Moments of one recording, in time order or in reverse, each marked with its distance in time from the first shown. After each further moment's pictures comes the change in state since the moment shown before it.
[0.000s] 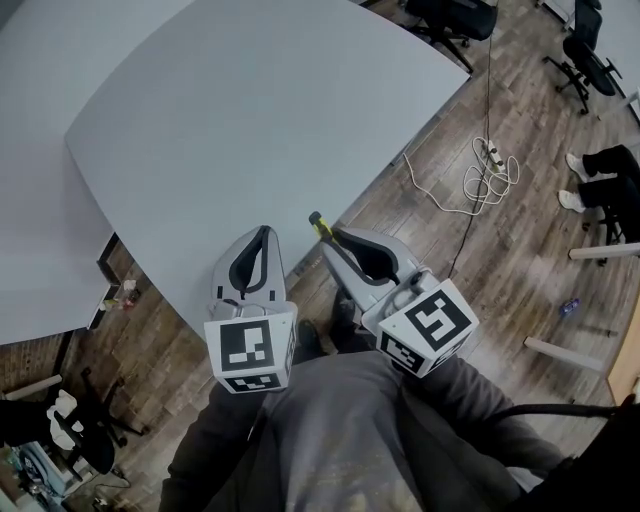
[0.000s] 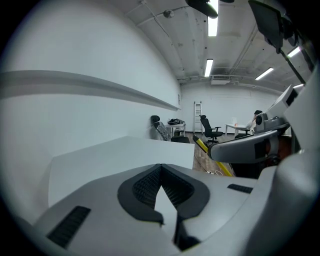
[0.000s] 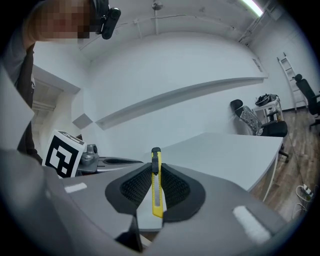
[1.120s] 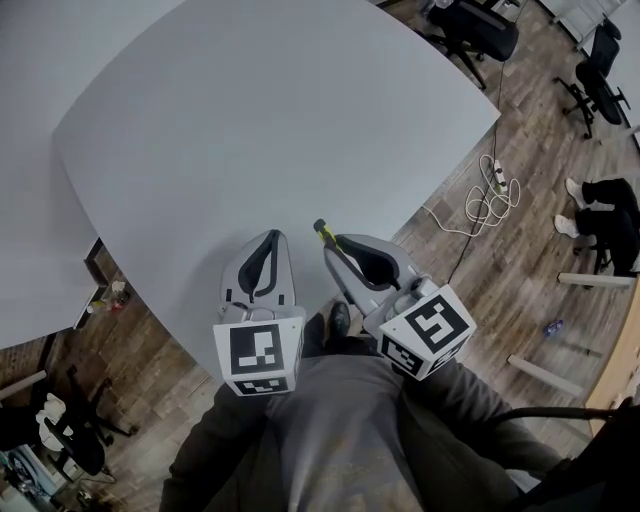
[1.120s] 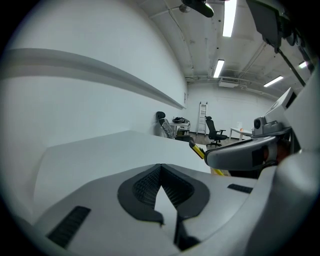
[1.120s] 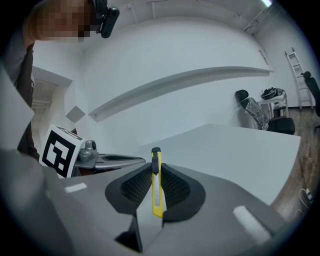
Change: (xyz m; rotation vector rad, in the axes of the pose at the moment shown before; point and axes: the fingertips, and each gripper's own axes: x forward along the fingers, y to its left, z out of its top) left arm 0.102 0.082 -0.002 -0.092 0.033 -0.005; right arm 0.127 -0.055 0.001 0.003 0.122 0.009
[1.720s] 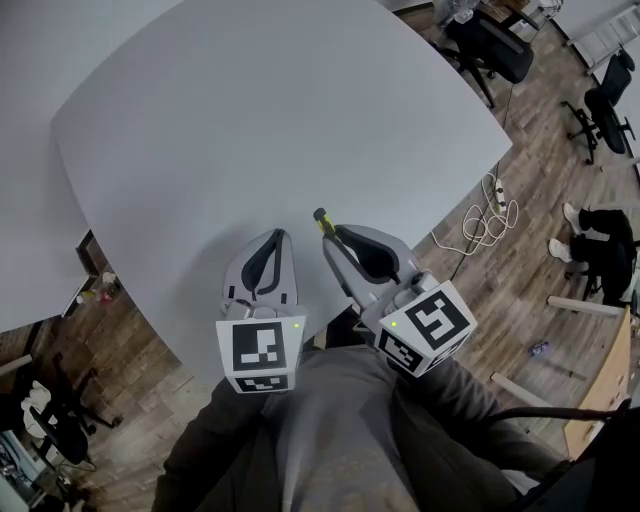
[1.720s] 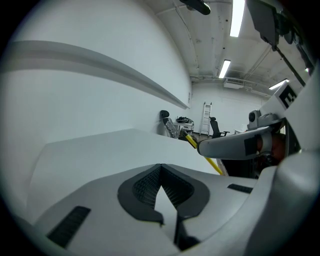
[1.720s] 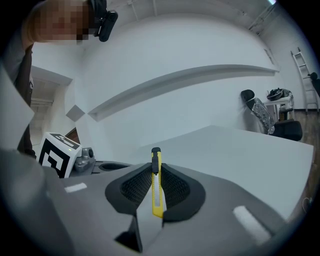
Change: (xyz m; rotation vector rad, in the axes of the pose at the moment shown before) left arm 0.040 0.023 0.012 -0.036 0.013 0.022; right arm 0.047 -0.029 0.036 -0.026 0.007 0.030
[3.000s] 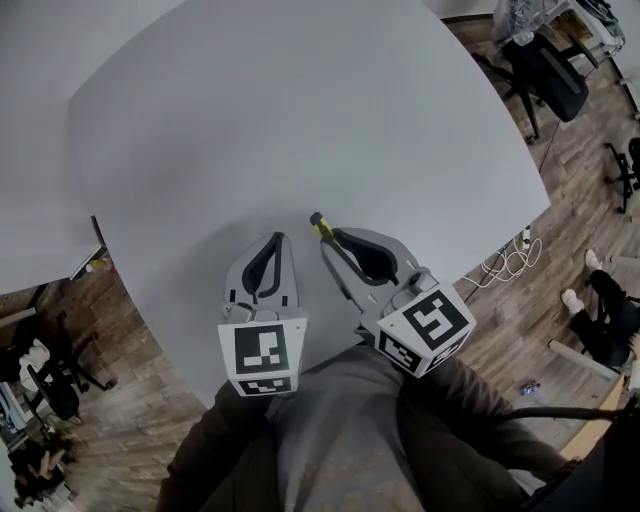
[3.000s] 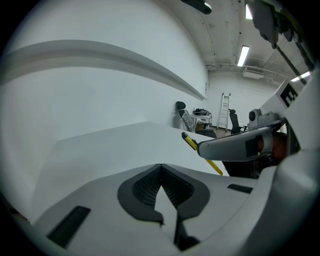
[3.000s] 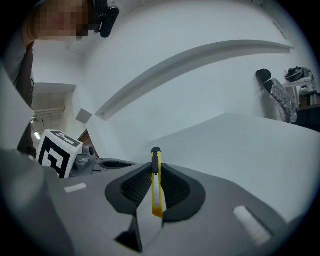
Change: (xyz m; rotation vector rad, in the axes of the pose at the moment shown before) left arm 0.081 0.050 0.006 -0.054 0.097 0.191; right arm 0.088 -0.063 0.008 0.033 0.107 0.204
